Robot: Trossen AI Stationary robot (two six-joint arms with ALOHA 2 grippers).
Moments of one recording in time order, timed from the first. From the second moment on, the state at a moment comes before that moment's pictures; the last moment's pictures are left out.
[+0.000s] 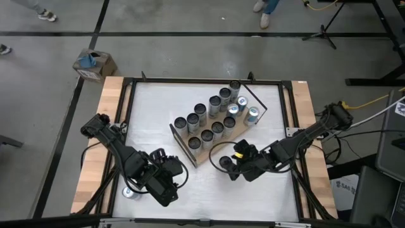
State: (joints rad) left arm -0.65 1.85 2.02 -1.44 -0.31 -1.04; right arm 0.55 1.50 1.22 -0.66 0.43 1.34
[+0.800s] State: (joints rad) left arm -0.67 1.85 2.02 -1.43 -0.33 -1.04; right arm 0.55 1.60 1.22 -0.63 0.51 1.34
